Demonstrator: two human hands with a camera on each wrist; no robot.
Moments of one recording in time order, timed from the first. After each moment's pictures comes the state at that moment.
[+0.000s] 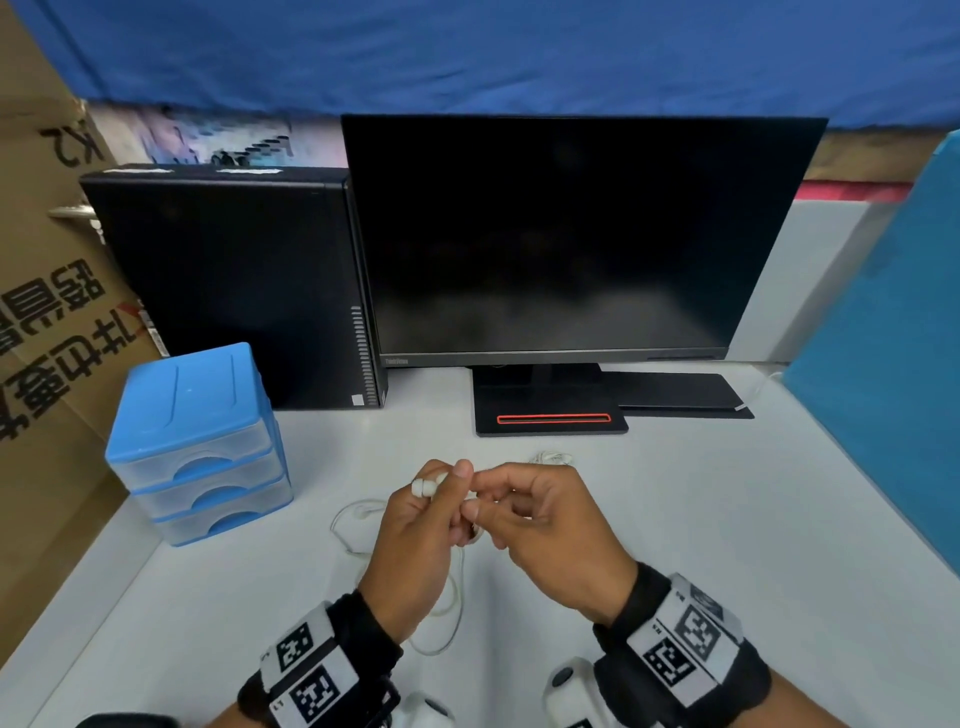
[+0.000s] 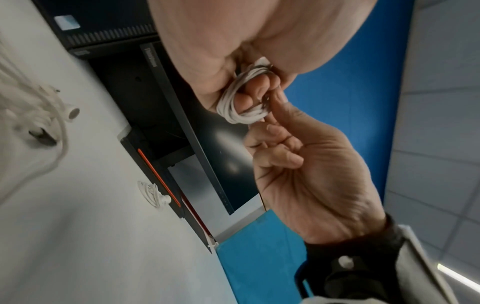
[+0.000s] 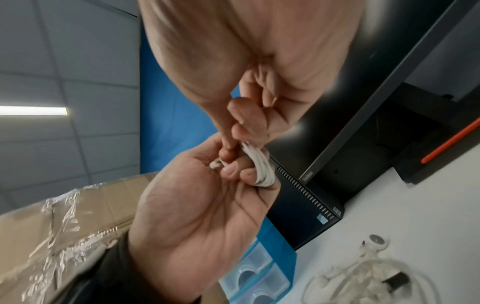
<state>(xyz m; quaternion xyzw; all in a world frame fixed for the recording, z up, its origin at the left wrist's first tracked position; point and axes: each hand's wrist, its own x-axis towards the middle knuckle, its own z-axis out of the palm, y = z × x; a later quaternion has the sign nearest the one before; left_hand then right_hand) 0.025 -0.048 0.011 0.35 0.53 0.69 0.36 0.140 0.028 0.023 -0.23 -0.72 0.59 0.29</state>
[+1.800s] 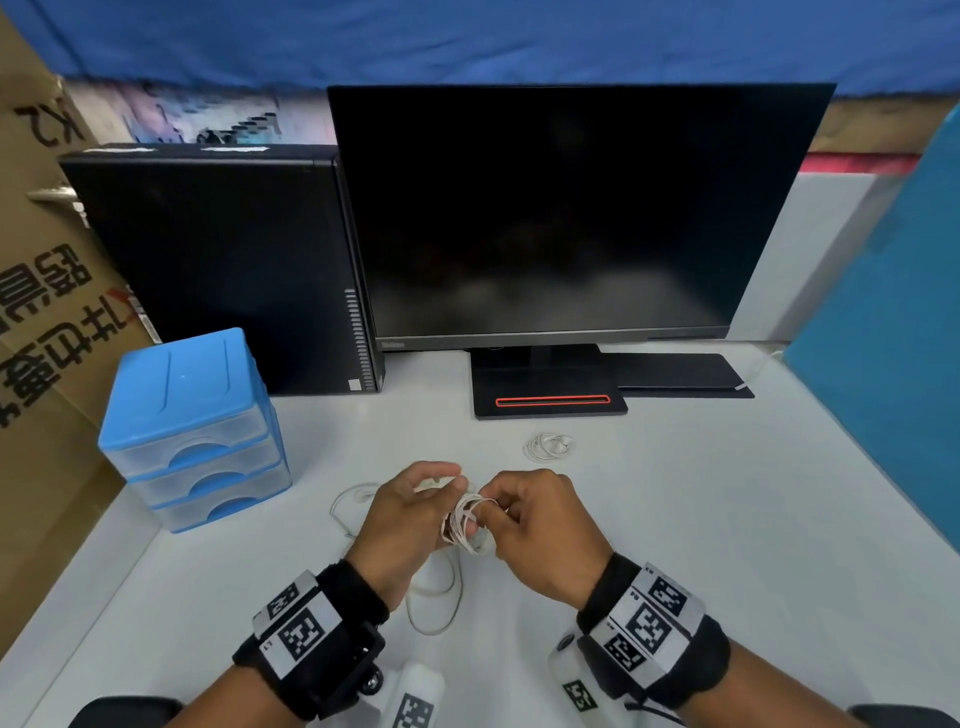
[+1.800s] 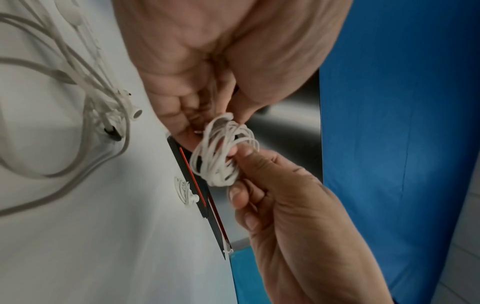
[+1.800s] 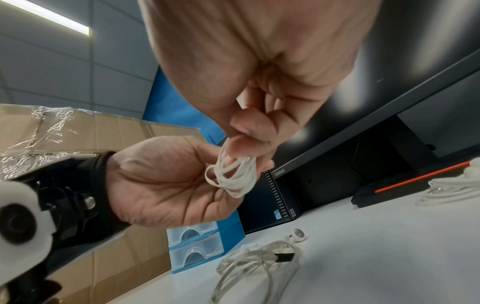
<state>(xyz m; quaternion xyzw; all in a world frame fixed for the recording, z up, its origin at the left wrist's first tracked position) -0.002 -0.039 -0.015 0.24 0.61 0.60 0.45 0.134 0.037 -0.013 -0.33 -0.82 0.40 0.23</state>
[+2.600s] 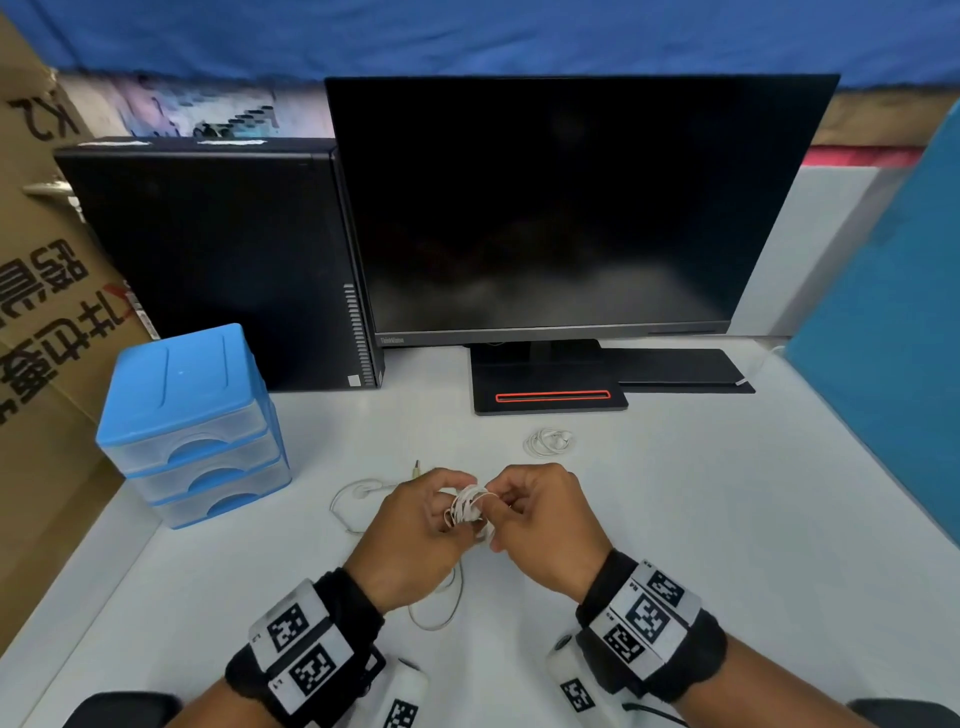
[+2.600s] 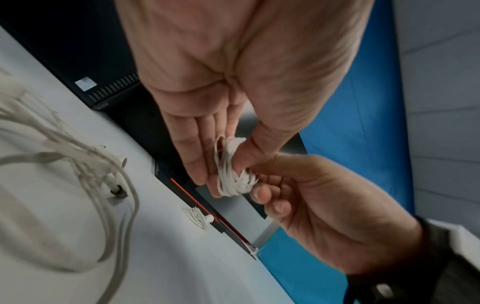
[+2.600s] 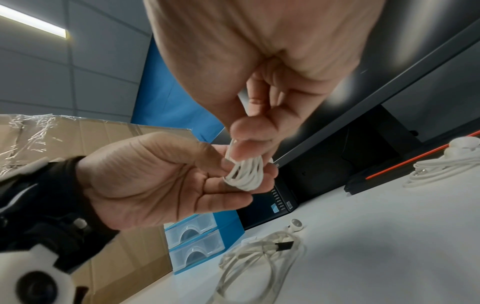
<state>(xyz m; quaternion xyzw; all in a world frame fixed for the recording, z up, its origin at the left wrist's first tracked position) -0.004 -0.045 -0.030 0.44 0.67 0.48 0.36 0.132 0.040 -0.018 -0.37 -0.77 0.46 0.25</state>
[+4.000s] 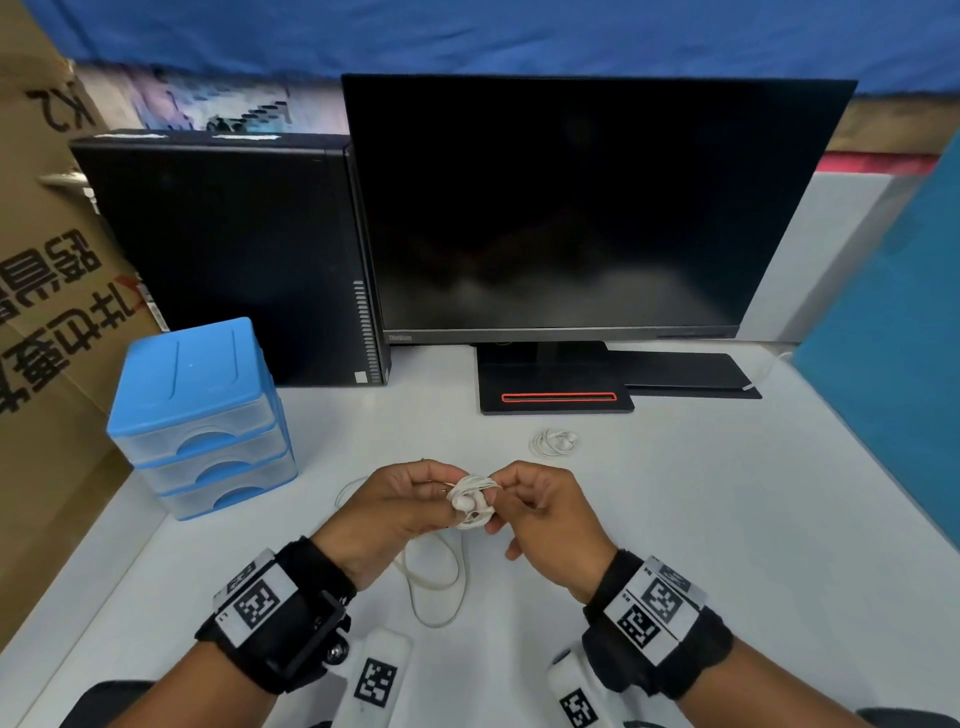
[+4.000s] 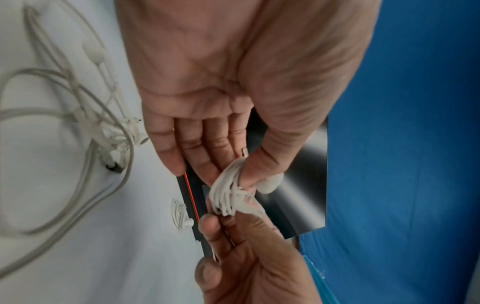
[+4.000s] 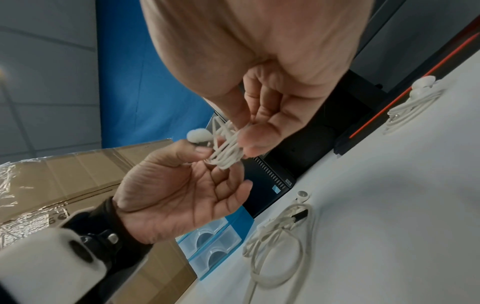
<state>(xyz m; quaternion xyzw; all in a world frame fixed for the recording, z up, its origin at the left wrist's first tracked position) -0.034 -0.046 -0.020 0.35 0.53 0.55 0.54 0.130 0.042 -0.024 -0.35 -0.68 0.60 0.24</state>
